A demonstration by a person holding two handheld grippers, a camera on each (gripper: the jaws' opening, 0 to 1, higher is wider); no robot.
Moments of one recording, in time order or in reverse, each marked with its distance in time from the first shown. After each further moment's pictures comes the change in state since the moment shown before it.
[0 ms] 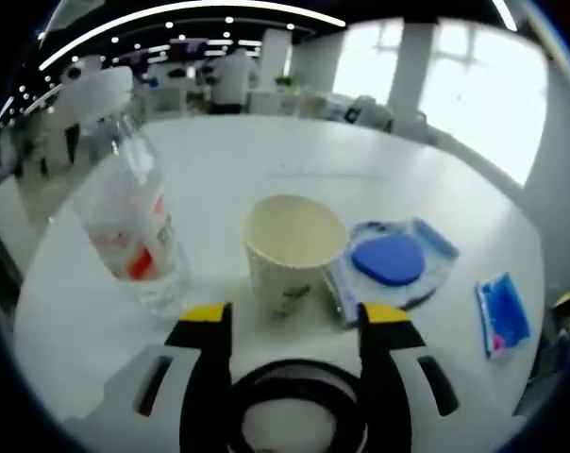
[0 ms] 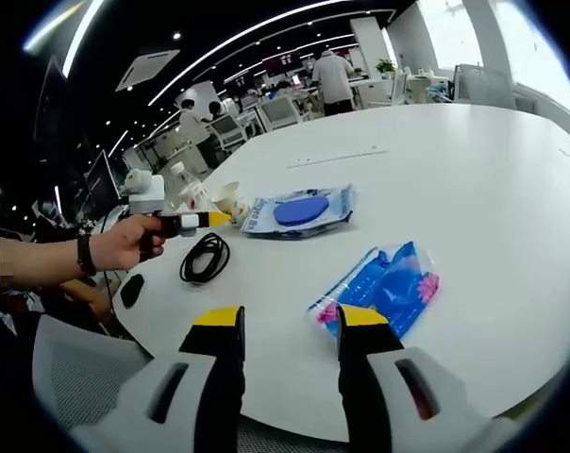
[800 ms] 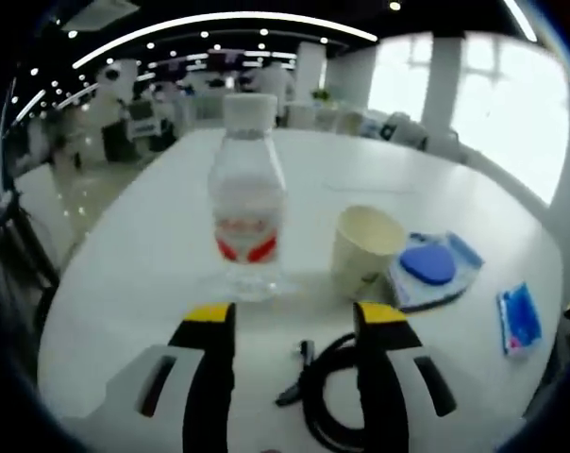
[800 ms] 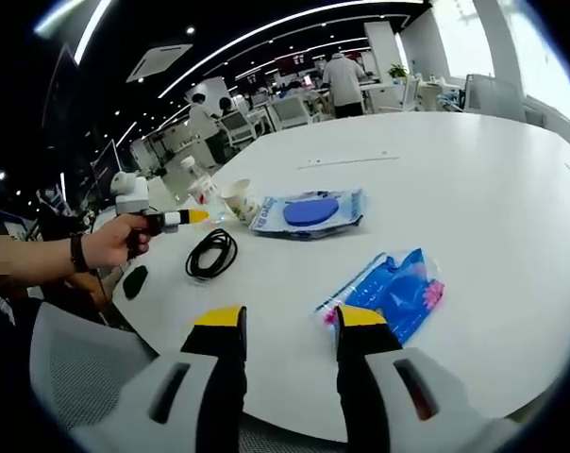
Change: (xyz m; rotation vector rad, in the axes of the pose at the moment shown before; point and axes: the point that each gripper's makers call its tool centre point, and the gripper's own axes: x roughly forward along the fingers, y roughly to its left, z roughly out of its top) left arm -0.032 0.076 0.007 -0.068 -0.061 0.179; right arm -0.001 0.009 0.001 -0.049 0.006 0.021
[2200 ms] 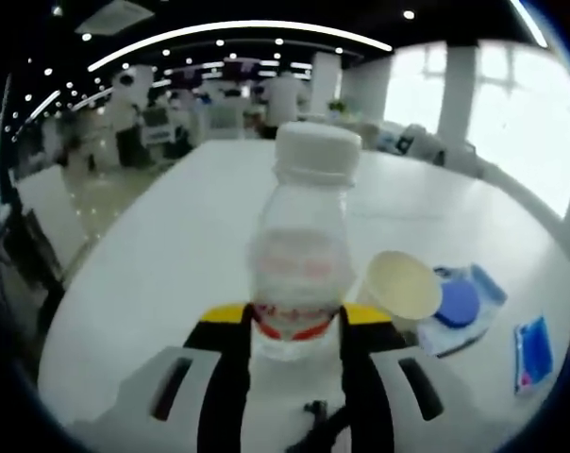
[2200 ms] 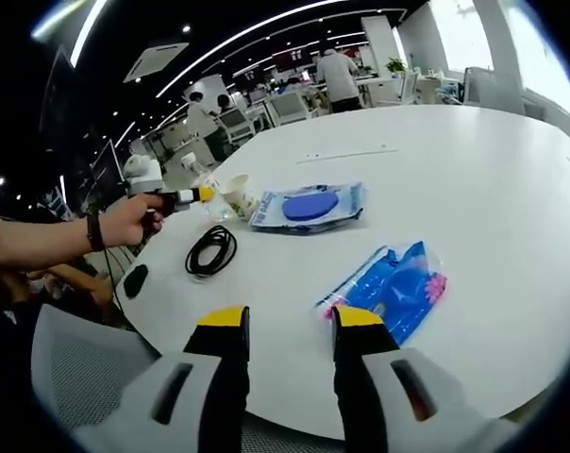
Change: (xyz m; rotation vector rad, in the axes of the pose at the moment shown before) left arm 0.027 -0.002 0.031 -0.027 -0.057 0.067; right arm 0.003 0.000 -0.005 0.019 0.015 0.004
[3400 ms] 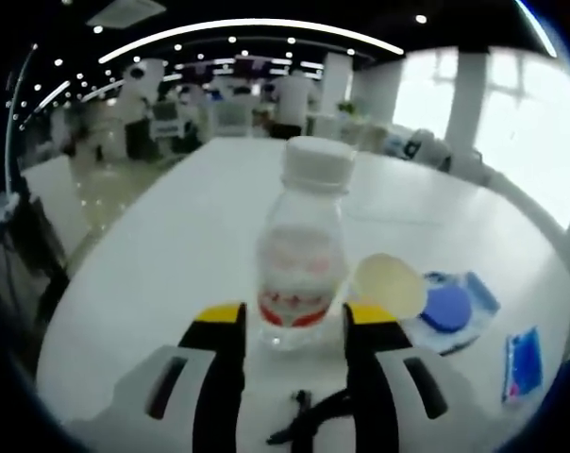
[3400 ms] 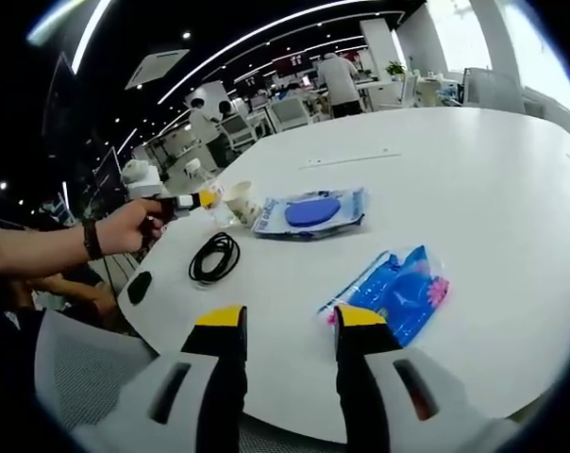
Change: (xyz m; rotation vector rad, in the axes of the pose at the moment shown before) left arm -0.017 -0.003 0.000 -0.032 0.007 0.014; right arm -0.001 0.001 0.005 0.015 -0.028 0.017
